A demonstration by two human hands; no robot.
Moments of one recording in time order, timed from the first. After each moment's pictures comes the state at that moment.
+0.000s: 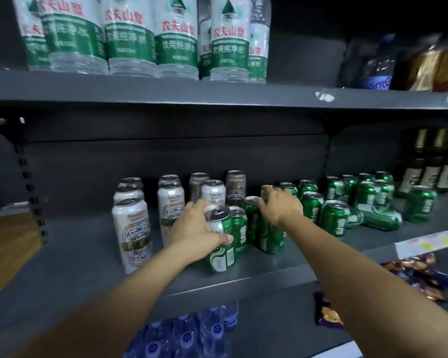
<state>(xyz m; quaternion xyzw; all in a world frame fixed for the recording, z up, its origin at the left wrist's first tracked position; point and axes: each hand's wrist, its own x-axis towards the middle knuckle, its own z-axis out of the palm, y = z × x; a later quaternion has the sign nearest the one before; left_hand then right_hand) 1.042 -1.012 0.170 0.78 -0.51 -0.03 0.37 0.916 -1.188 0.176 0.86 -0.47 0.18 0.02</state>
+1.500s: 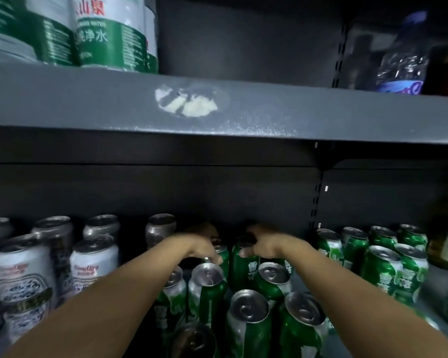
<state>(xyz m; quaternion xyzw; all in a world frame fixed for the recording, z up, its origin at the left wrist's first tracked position) 1.028 -1.331 0.186 0.85 -0.49 -0.15 0.12 0.898 -1.454 0.183 0.94 -0.33 0.03 -0.10</state>
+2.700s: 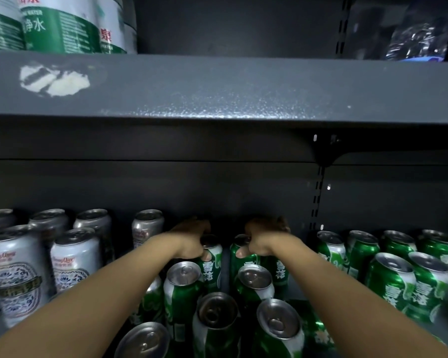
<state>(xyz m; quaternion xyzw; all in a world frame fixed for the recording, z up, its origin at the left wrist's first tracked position) 1.011 -1.341 0.186 0.87 -0.48 -0.04 0.08 0.890 -1.475 0.185 0.95 -0.31 0.02 0.00</state>
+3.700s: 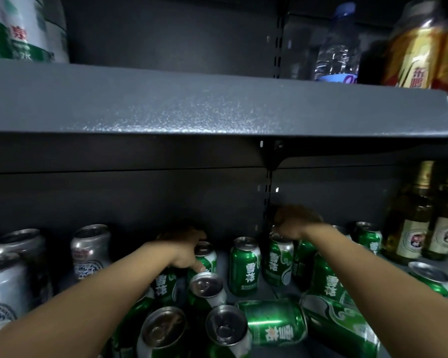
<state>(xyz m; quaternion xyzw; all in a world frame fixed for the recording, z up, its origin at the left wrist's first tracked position) 0.974 -1.403 0.183 0.83 -0.55 -0.01 -0.02 0.779 -1.570 0.210 0.90 -0.43 0.08 0.00</state>
